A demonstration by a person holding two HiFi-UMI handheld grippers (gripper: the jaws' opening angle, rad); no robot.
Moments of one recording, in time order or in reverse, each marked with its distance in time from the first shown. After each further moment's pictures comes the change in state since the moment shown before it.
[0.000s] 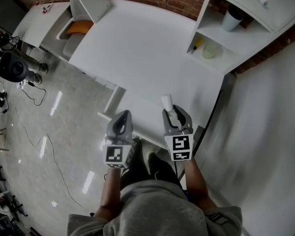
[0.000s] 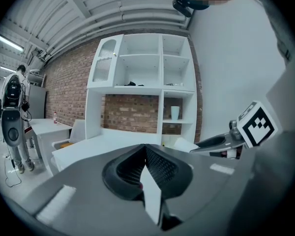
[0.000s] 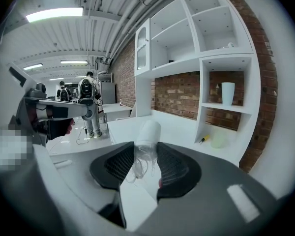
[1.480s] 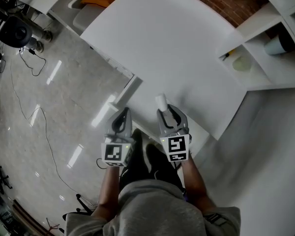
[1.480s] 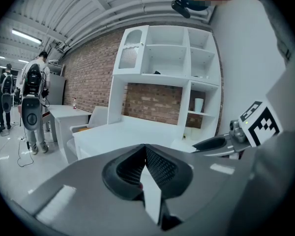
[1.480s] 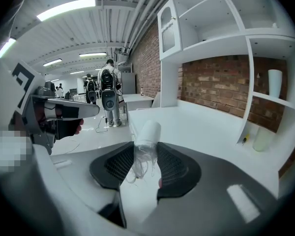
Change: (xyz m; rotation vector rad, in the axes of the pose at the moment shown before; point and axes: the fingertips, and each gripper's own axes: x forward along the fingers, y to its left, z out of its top) left arm -0.006 0.114 -0.067 -0.125 0.076 0.156; right arm 0.105 0.107 -0.019 -0.113 0.107 0.230
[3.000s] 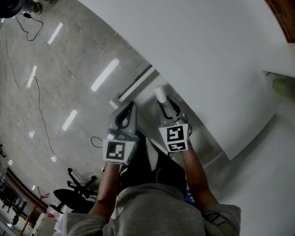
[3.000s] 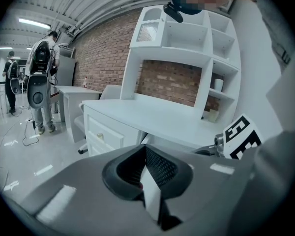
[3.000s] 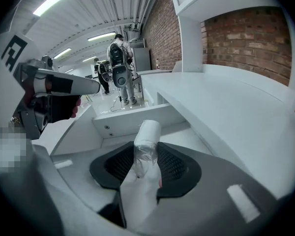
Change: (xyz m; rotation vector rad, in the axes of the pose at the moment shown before) left arm 0.071 0.073 -0.142 -0.101 0.152 0.081; right arm 0.175 0.029 -0.138 -0.051 0.238 0.215
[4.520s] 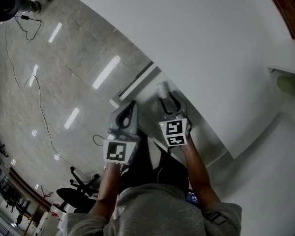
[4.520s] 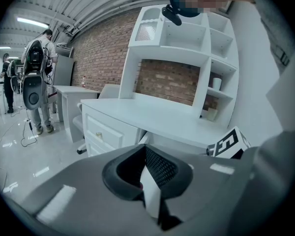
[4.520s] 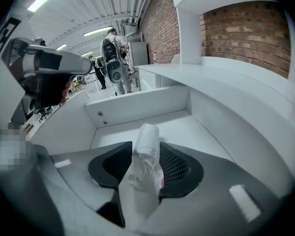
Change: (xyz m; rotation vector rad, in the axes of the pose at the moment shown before) left arm 0.002 -0.001 -0.005 -0.013 0.002 -0.009; right arm 0.027 -0.003 -0.033 0.019 0.050 -0.028
